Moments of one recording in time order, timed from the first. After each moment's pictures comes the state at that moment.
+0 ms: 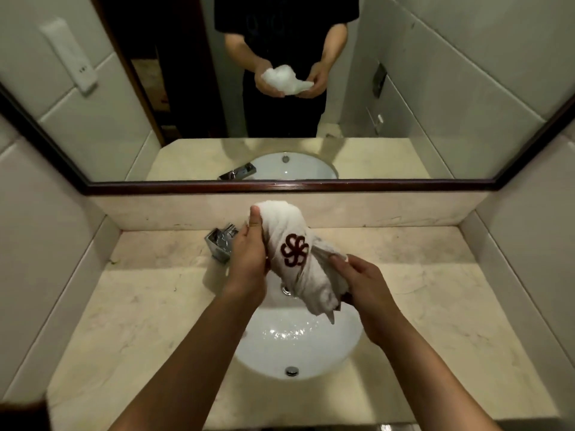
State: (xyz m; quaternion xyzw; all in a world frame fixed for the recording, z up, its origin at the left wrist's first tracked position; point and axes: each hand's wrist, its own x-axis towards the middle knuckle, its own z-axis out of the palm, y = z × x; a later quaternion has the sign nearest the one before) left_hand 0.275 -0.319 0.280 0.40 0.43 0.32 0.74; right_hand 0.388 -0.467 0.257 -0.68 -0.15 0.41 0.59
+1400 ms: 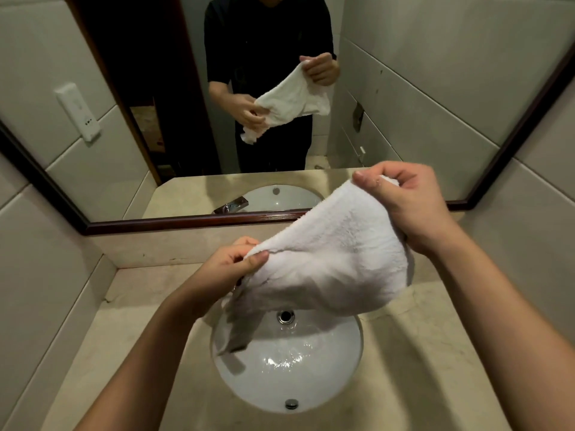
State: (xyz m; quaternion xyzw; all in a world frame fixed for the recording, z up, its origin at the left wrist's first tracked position) left_hand 0.225 -0.290 0.335 0.73 0.28 0.10 0.62; right_hand 0.469 -0.453 0.411 -0.62 -0.41 0.17 0.65
